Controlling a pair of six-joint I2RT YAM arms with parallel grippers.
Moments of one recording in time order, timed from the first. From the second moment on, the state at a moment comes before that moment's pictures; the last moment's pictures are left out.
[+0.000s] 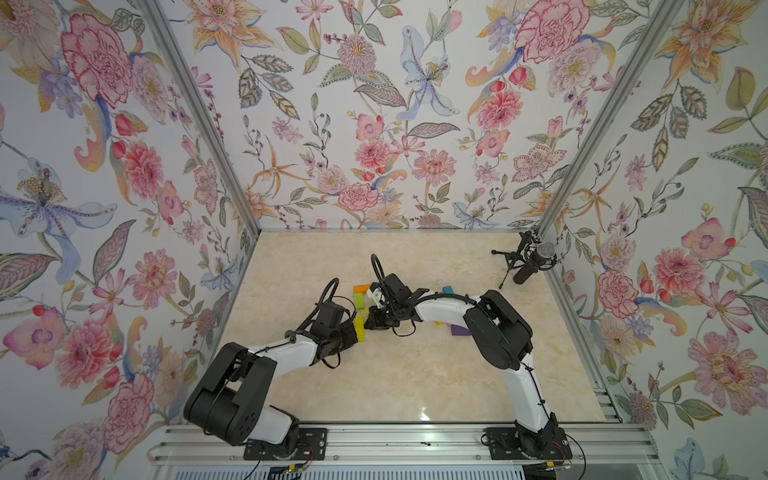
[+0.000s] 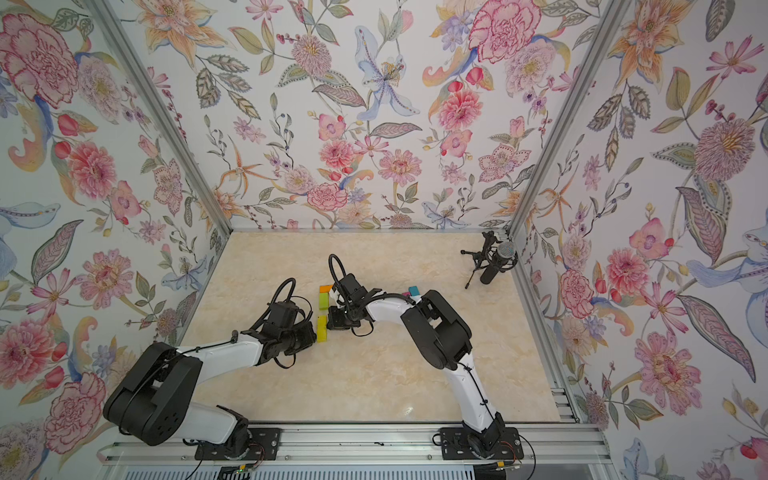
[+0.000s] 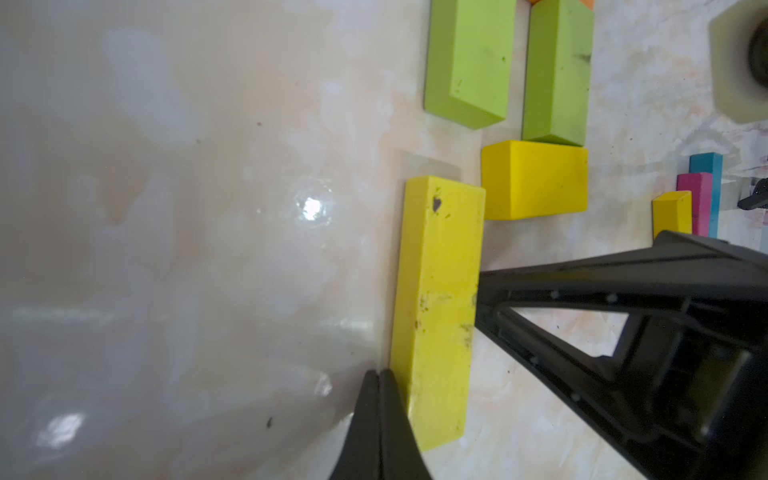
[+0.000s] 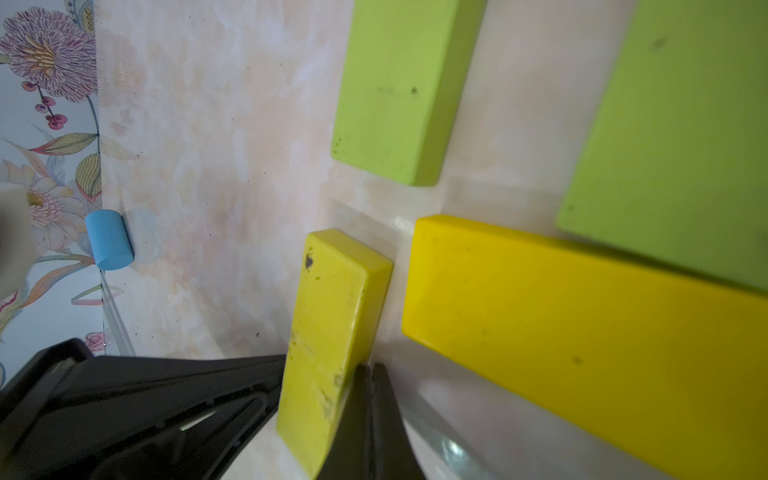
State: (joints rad) left arm -0.42 1.47 0.54 -0.02 0.15 -0.77; right arm 0.82 2.20 1.48 -0.25 -0.43 0.59
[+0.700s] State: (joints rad) left arm -0.42 1.50 0.61 -0.10 0.10 -0.71; right arm 0.86 2.08 1.29 -0.20 -0.41 0.61
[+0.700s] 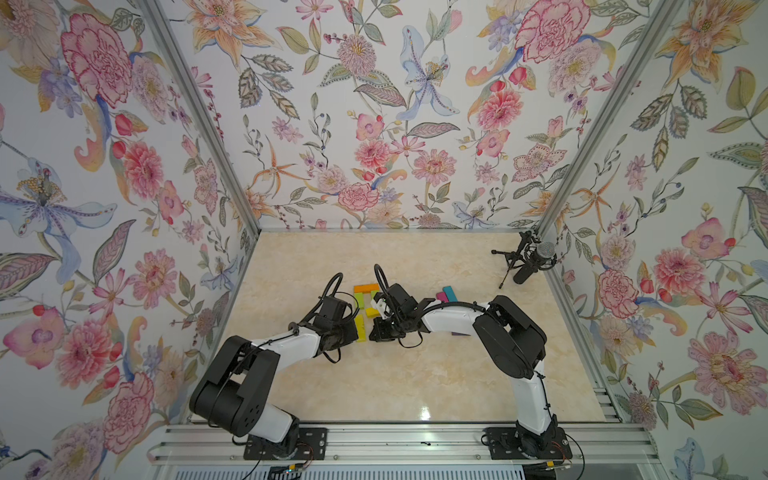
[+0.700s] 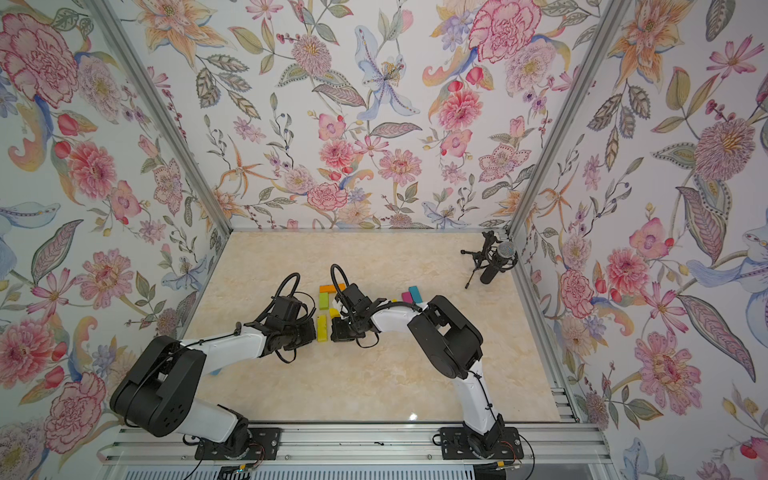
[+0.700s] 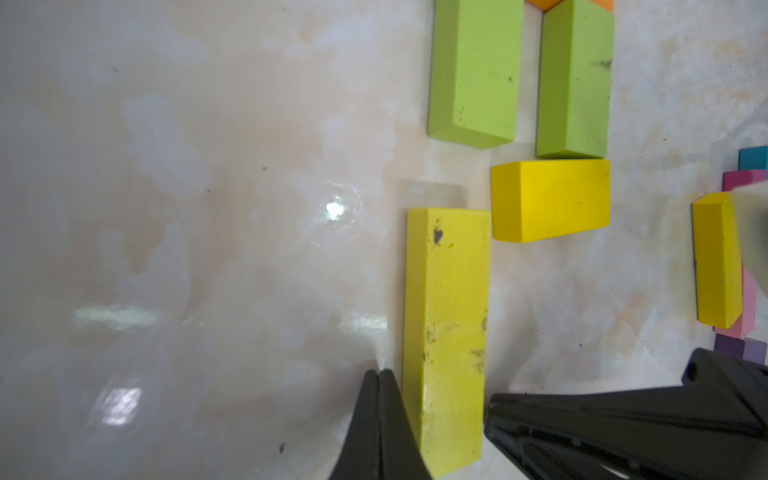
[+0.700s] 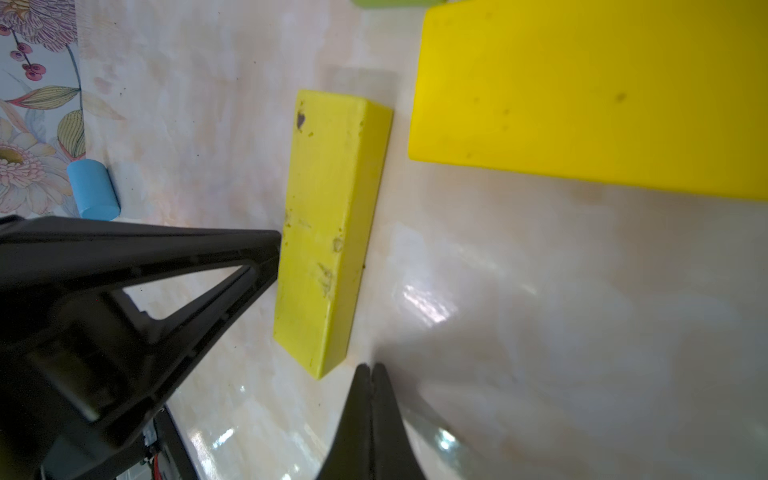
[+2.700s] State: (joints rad) left arm -0.33 1.60 0.67 -0.04 0.13 -0.68; right arm 0.78 2.03 1.18 -0.11 -0.47 0.65
